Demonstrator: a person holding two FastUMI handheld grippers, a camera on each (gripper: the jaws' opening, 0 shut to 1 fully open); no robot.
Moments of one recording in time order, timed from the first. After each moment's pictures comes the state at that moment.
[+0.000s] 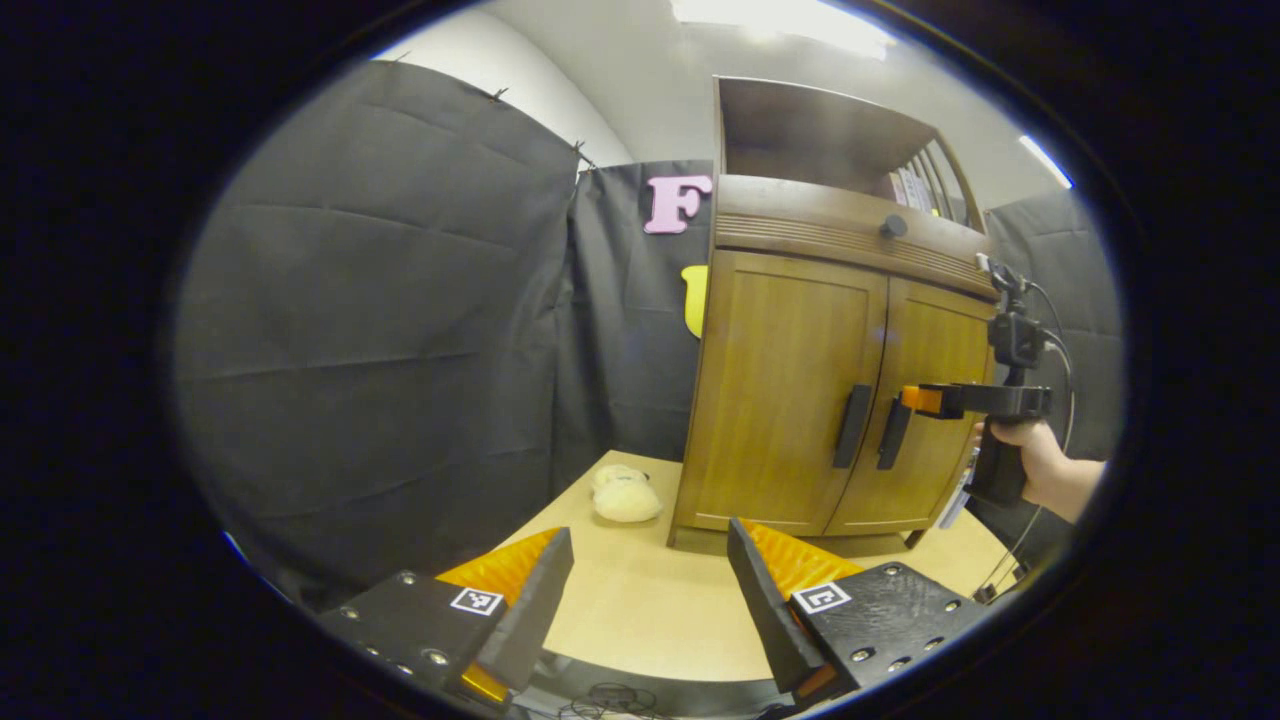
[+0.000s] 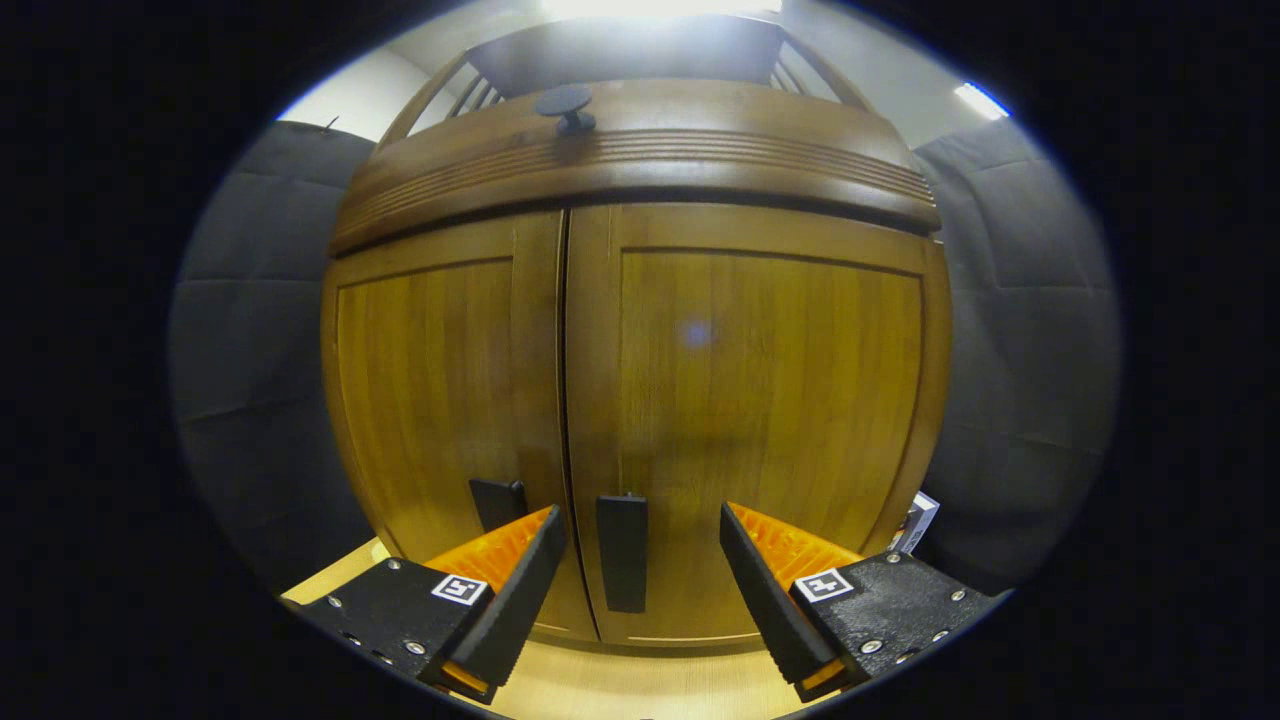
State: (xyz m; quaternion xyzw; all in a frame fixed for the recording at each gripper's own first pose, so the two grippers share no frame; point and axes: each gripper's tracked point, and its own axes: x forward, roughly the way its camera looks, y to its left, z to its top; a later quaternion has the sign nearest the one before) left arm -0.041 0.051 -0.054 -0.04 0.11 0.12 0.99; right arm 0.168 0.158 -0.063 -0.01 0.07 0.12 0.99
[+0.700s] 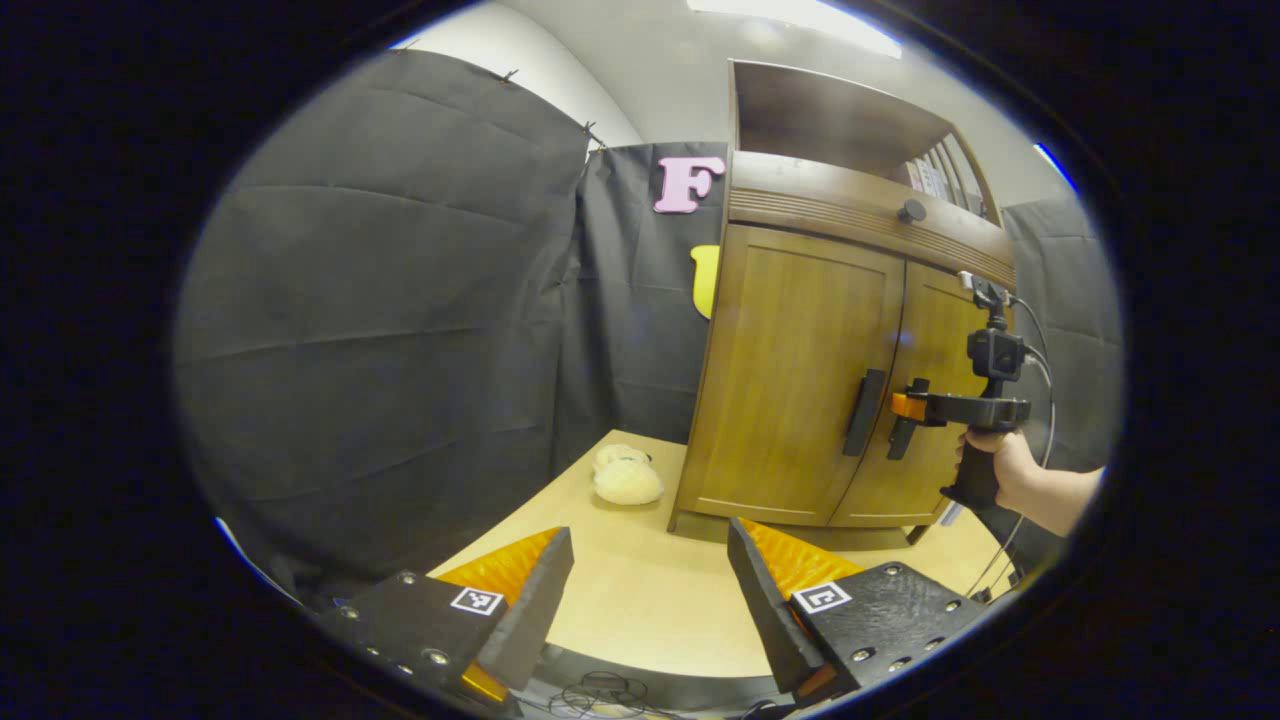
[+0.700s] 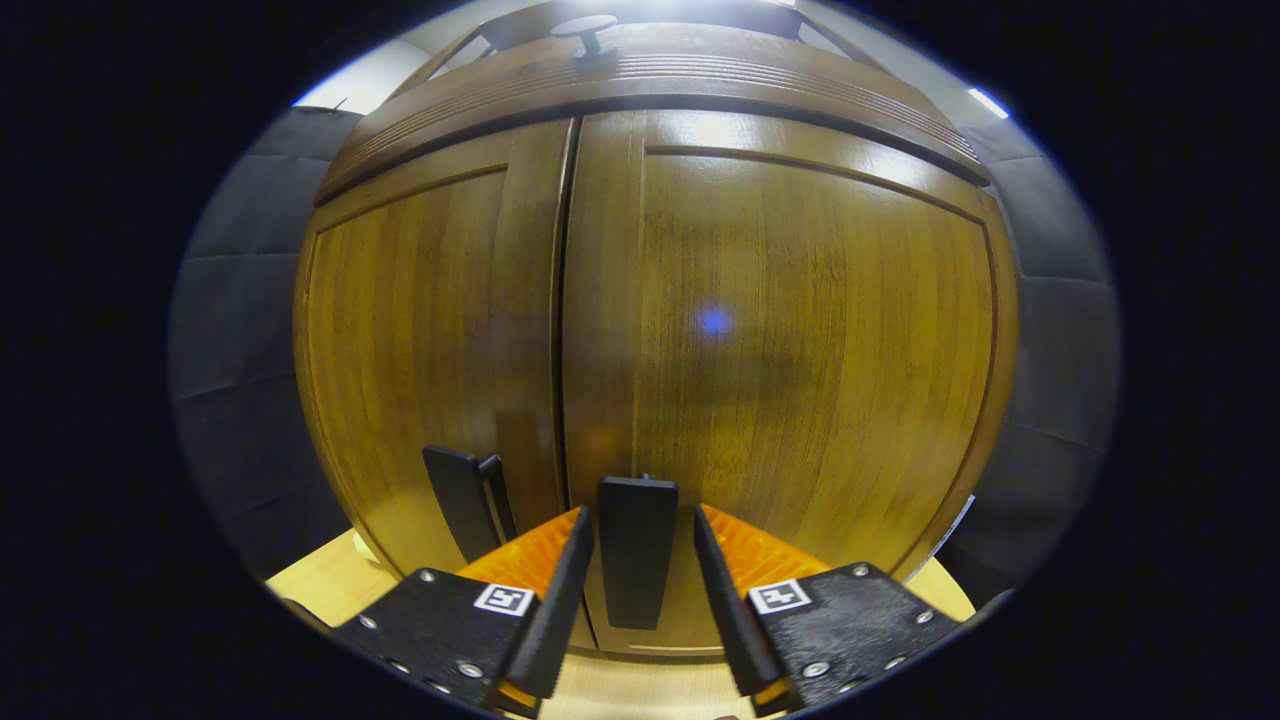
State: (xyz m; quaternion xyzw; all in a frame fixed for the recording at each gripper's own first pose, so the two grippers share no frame) left arm -0.037 0.052 -0.061 -0.06 0.14 0.12 0.98; right arm 0.207 0.181 -0.096 -0.02 0.09 0.13 0.99
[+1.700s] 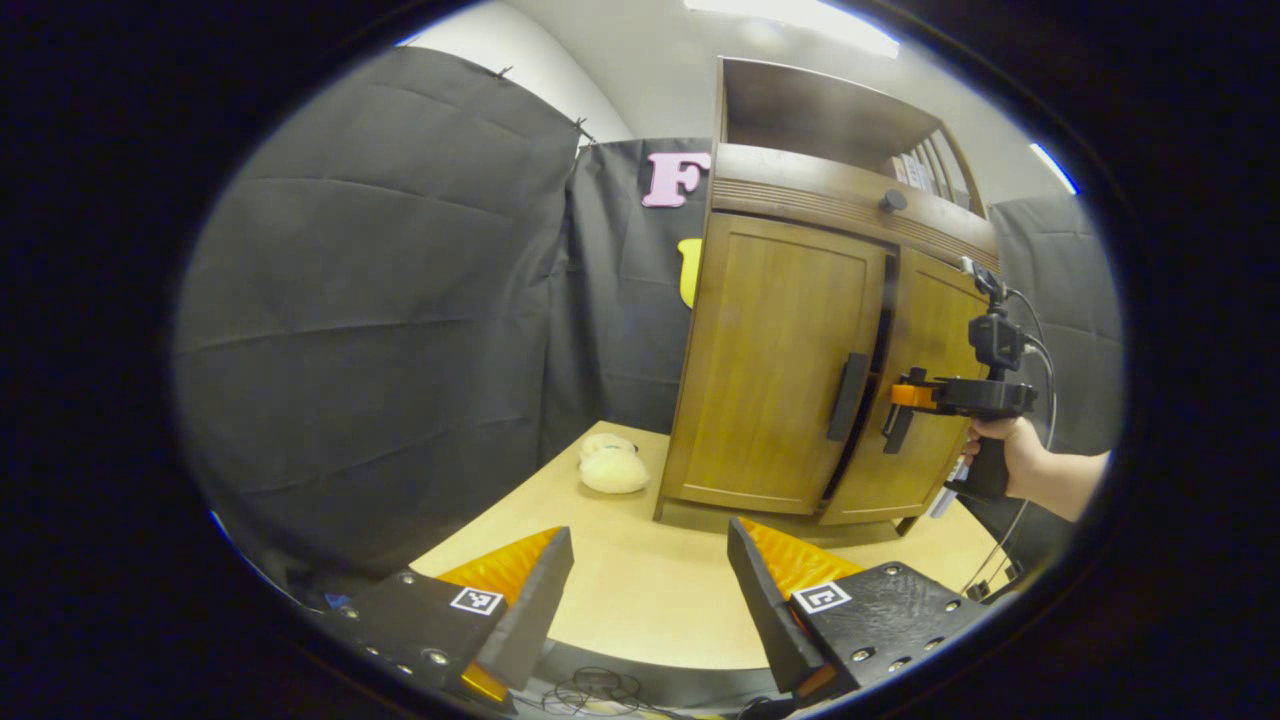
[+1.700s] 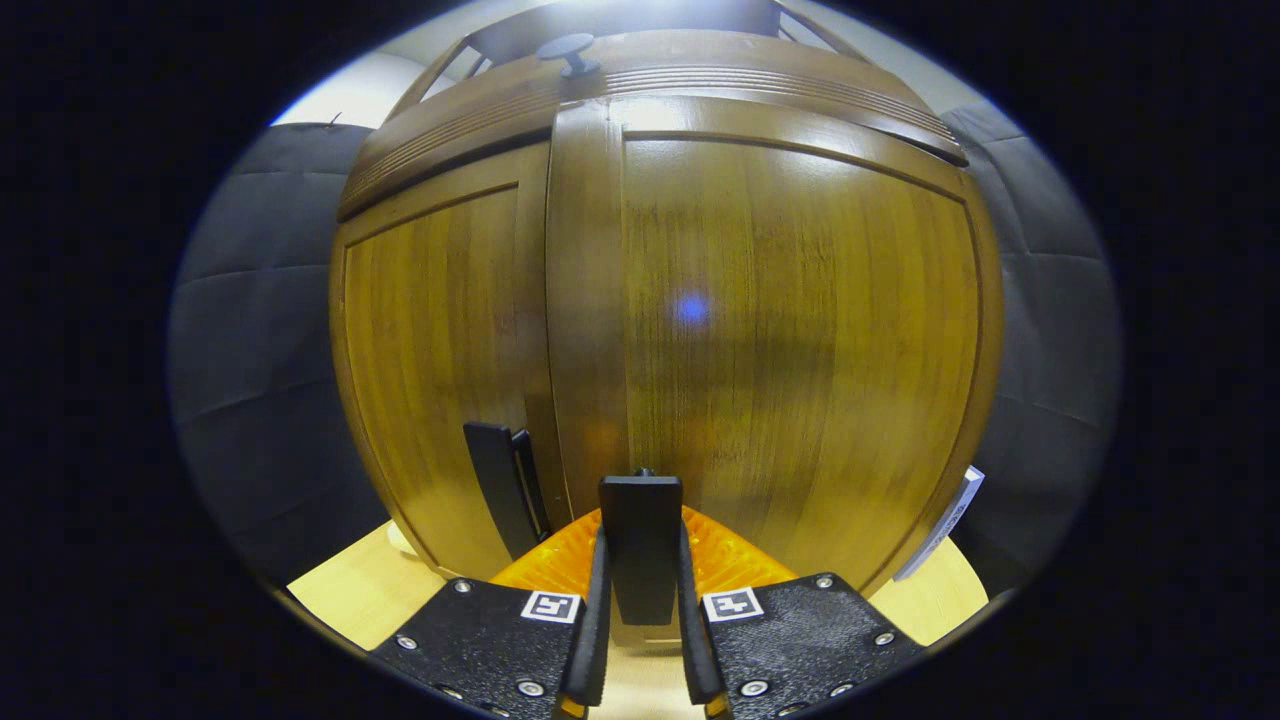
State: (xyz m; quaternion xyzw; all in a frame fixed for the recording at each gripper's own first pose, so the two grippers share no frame) left arm -0.034 0.052 -0.060 -0.05 0.14 0.10 0.98; right arm 0.168 0.168 -0.094 0.00 0.11 0.16 0.98
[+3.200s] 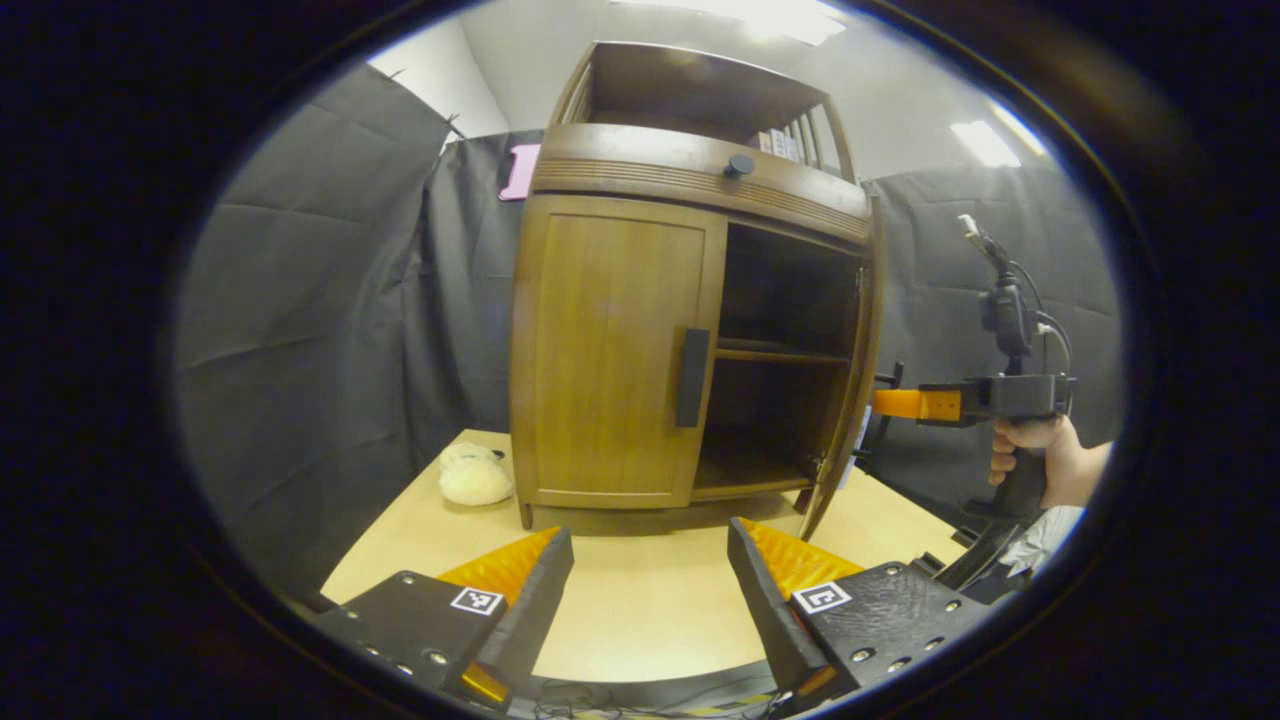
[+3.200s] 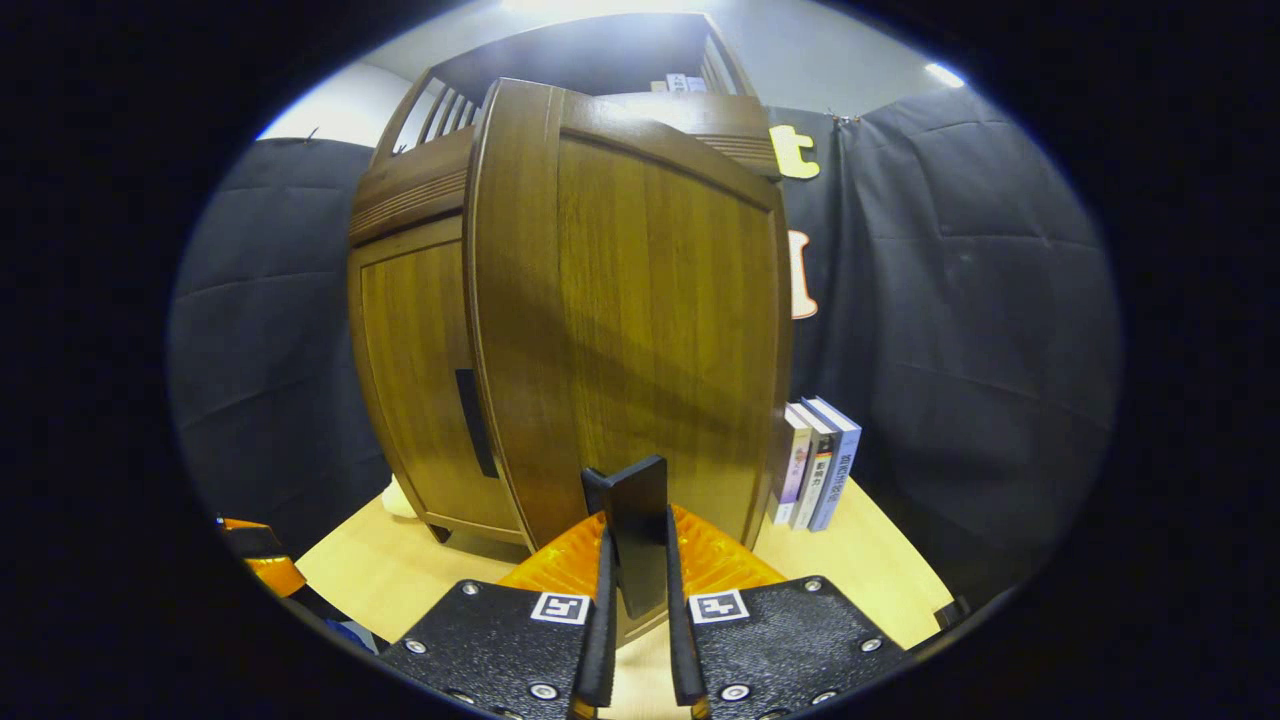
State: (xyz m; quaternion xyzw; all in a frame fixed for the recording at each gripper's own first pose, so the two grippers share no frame) left arm 0.117 -0.068 -0.080 -0.02 0.14 -0.09 0.99; right arm 0.048 0.060 -0.089 0.01 0.12 0.10 0.99
